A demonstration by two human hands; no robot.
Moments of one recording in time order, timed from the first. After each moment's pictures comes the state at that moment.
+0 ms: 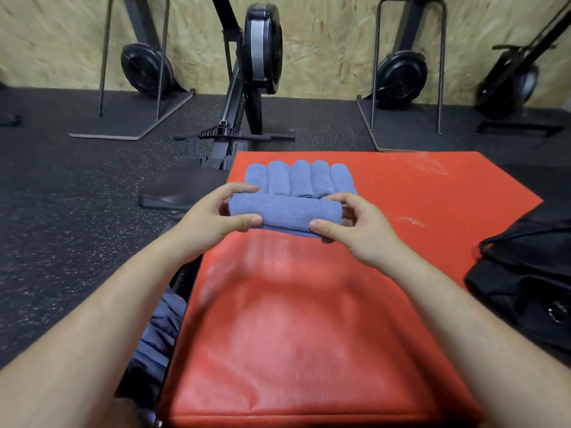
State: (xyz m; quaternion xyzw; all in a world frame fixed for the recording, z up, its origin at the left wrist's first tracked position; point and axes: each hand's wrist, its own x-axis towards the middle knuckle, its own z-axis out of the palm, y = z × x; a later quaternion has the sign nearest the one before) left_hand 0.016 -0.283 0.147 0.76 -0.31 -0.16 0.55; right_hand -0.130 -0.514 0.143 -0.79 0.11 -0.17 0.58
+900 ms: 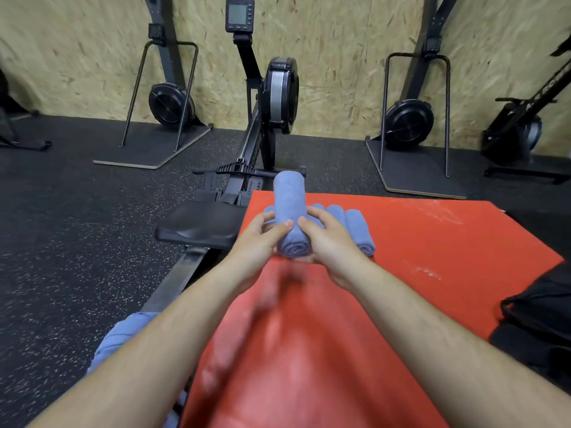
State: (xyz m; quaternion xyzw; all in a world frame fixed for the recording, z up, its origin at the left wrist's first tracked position) left_hand 0.023 -0.335 0.165 0.65 -0.16 -0.19 0.72; right_hand -0.043 -0.460 0.187 -0.69 0.19 -0.13 0.69
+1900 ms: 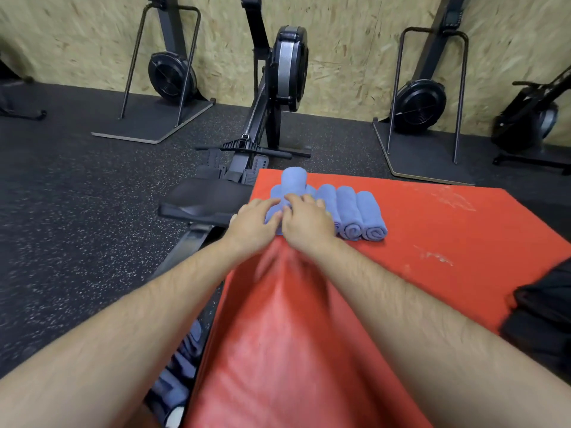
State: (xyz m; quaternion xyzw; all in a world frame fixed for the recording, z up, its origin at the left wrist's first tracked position) left_hand 0.096 -0.321 0.111 0.91 -0.27 -0.01 0.32; right_hand 0.037 -0.448 0.131 -0.96 0.17 -0.13 0.15
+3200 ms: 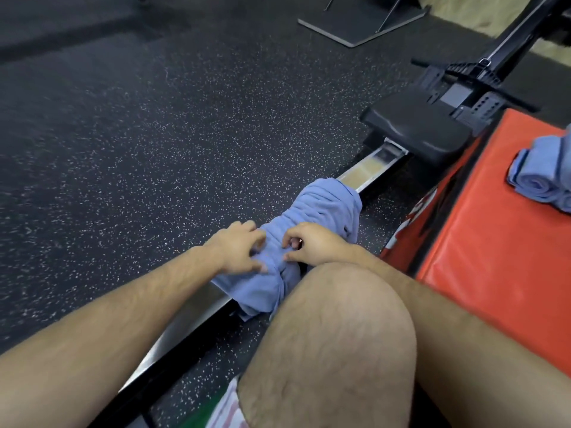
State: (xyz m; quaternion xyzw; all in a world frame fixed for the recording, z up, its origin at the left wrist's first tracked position) left_hand -0.050 0.104 -0.060 0.97 -0.11 -0.17 0.10; right_hand 0.009 -0.110 -0.048 -0.91 -0.29 0.25 0.19
